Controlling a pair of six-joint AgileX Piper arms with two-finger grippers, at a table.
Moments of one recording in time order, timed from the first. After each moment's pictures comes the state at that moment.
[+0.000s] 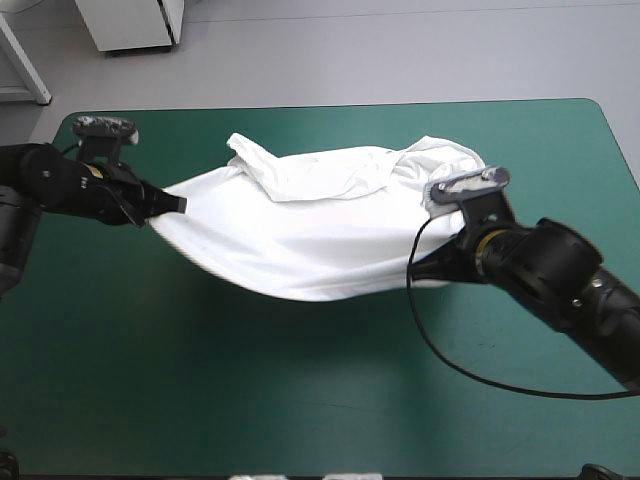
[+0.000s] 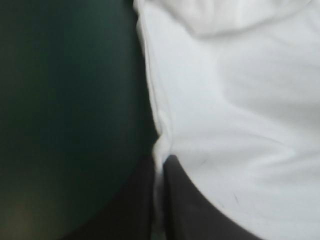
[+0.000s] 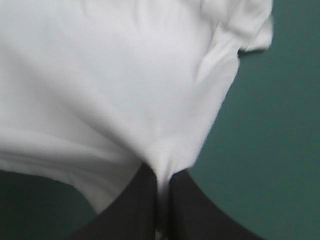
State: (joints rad) left arm -0.07 1.35 -1.56 -0.21 1.23 0.14; right arm 0.79 1.19 -1.38 -0.43 1.22 0.53
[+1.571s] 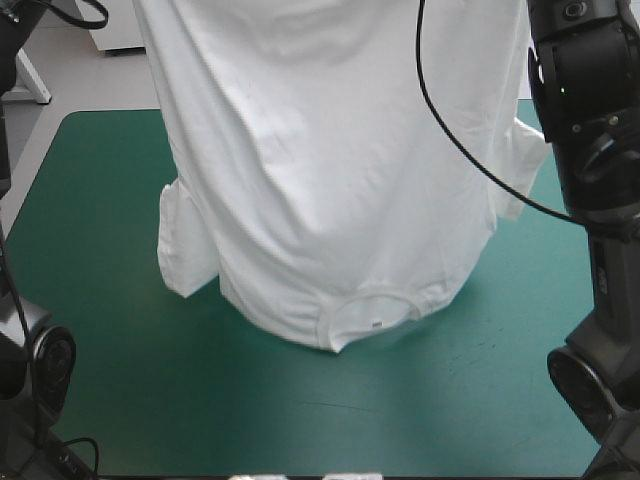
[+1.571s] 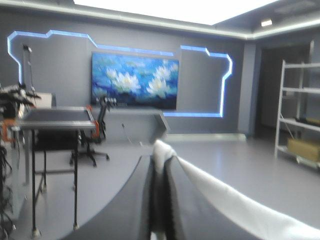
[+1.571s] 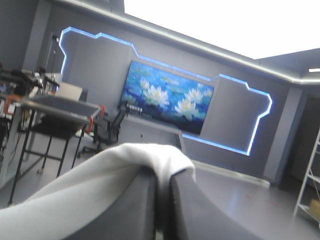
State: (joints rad) left arm -0.07 1.73 -2.48 -0.46 0.51 0.26; right arm 0.51 1.78 -2.67 -0.82 0.68 0.22
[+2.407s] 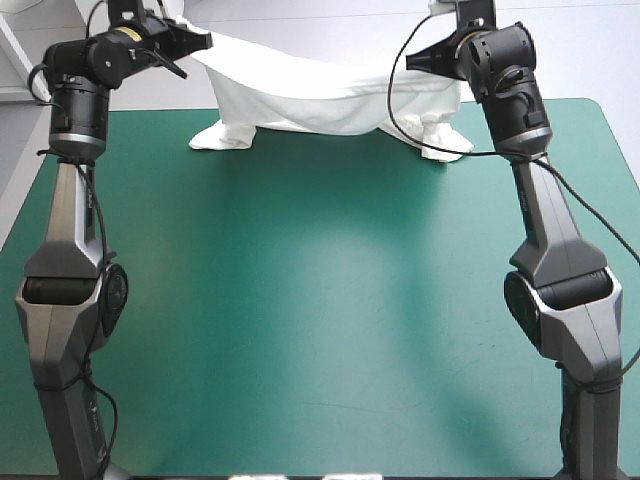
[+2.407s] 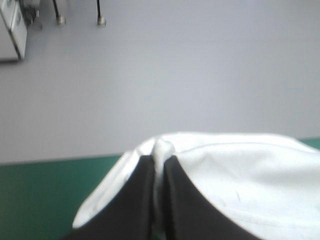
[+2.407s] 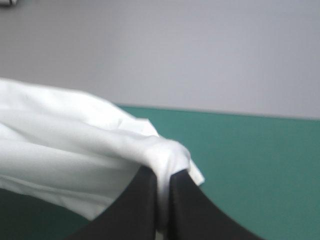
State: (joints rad) left arm -0.07 2.14 -2.58 -0.22 0.92 0.08; right arm 0.29 2.15 -2.66 -0.27 1.18 0.21
